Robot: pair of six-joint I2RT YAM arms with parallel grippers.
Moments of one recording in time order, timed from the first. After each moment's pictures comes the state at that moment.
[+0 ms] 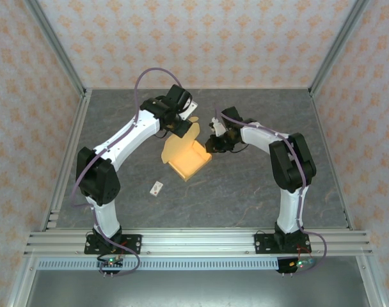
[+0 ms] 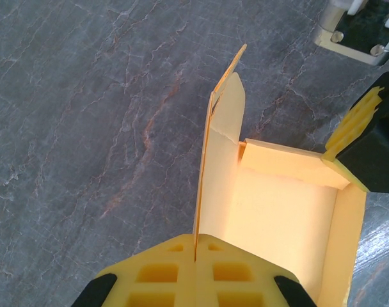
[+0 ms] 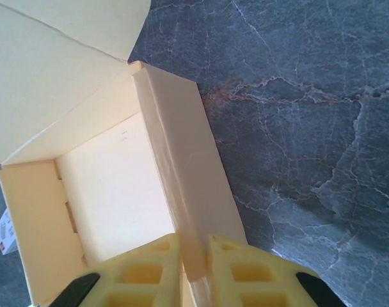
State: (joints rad) left arm -0.50 1.85 1.74 -0.96 -0.08 0.09; right arm 0.42 1.97 1.35 -0.54 -0.52 0.20
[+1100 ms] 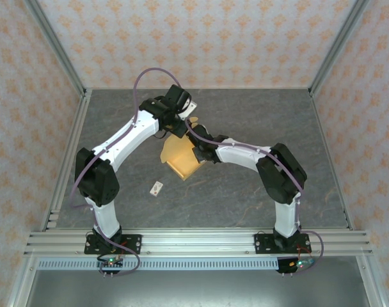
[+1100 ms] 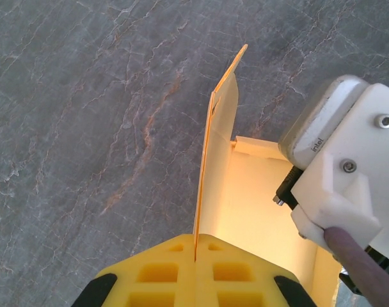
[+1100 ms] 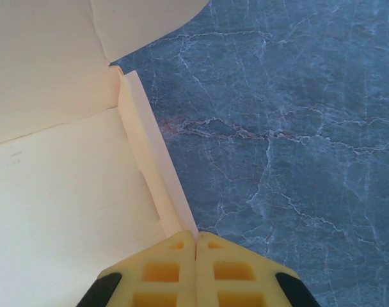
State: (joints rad) left arm -0.50 1.83 1.73 -0.96 -0.08 0.08; right arm 0.76 1.93 1.30 -0.46 0.36 0.23
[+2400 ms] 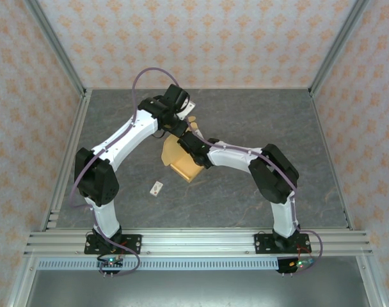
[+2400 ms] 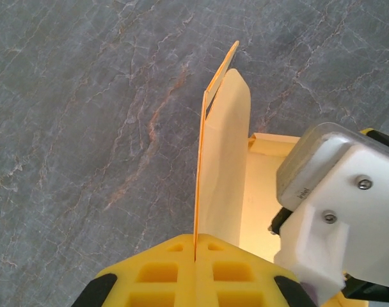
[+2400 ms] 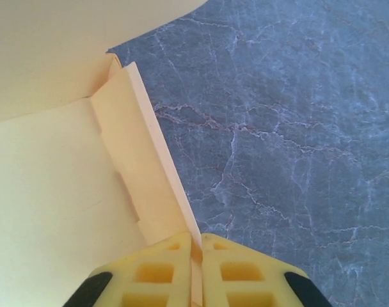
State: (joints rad) left arm -0.49 1.83 1.73 -0.97 -0.08 0.09; right arm 0.83 1.97 1.36 -0.56 0.56 0.15
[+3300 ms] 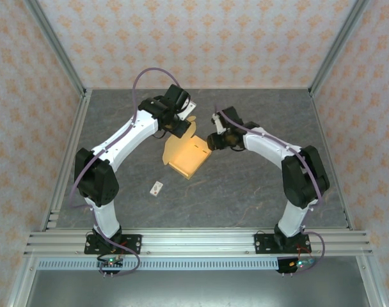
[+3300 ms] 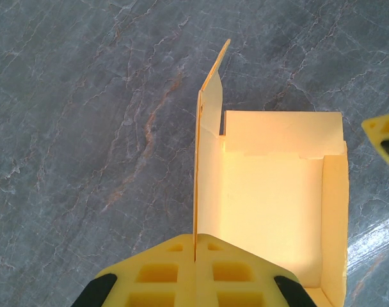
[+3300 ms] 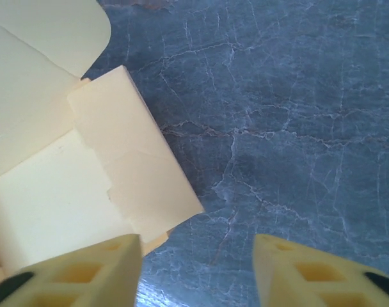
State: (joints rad) left arm -0.49 1.83 1.73 -0.97 -0.08 0.09; right arm 0.48 1.77 1.27 -0.49 -0.14 0.17
